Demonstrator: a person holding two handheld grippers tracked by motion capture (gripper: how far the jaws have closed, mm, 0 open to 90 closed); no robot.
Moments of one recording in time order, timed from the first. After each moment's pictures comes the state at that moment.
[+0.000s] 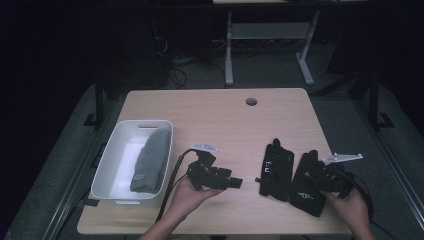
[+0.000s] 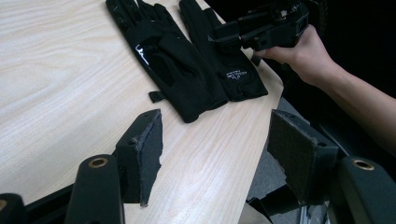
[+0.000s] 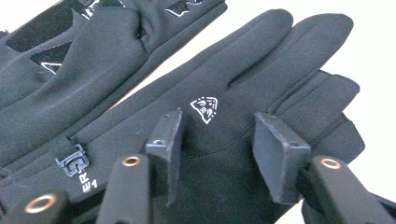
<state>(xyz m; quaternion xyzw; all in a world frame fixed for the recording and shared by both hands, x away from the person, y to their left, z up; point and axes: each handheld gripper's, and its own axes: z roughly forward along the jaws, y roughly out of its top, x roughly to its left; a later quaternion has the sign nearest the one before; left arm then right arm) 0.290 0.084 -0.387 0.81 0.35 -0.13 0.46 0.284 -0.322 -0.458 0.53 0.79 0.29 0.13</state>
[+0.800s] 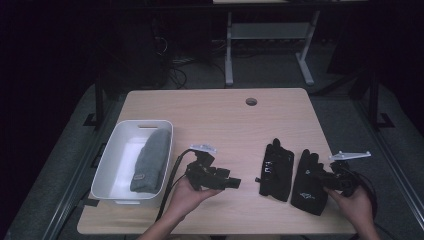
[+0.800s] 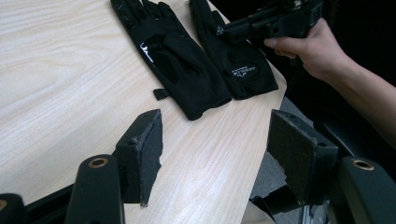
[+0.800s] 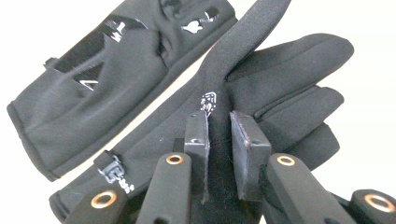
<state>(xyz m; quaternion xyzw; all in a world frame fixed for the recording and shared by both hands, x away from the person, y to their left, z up) 0.290 0.087 -0.388 0.81 0.35 -0.12 0.45 0.283 -0.331 -0.447 0.54 0.77 0.32 0.08</state>
